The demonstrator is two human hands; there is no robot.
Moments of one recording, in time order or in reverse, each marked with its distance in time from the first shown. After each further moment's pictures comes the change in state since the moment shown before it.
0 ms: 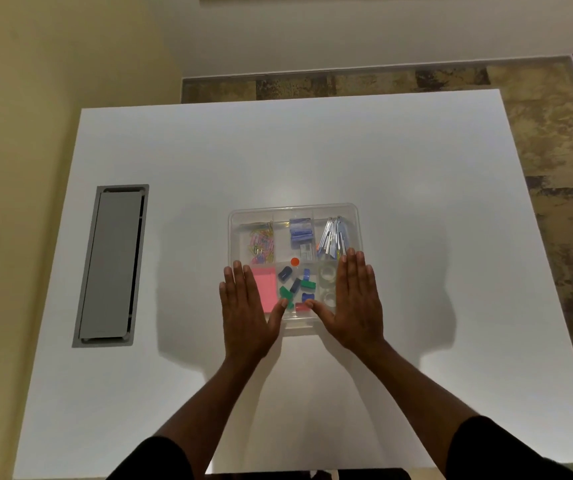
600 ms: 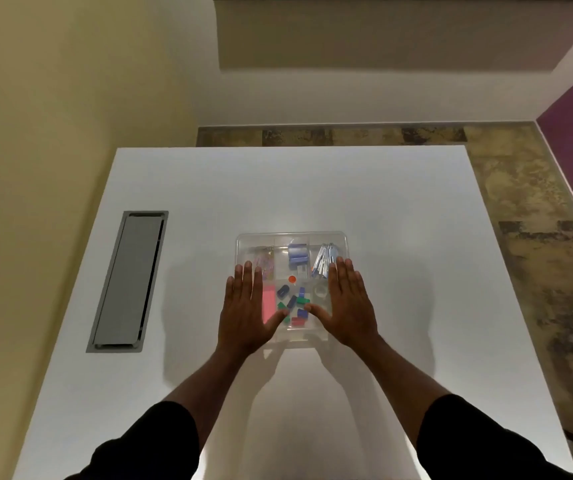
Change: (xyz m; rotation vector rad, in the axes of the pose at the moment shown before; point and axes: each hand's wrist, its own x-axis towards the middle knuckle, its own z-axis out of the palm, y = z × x) left_hand 0.014 0.005 -0.058 0.079 -0.012 0.226; right_hand 0.015 0.003 -0.043 -0.019 -0.019 -0.082
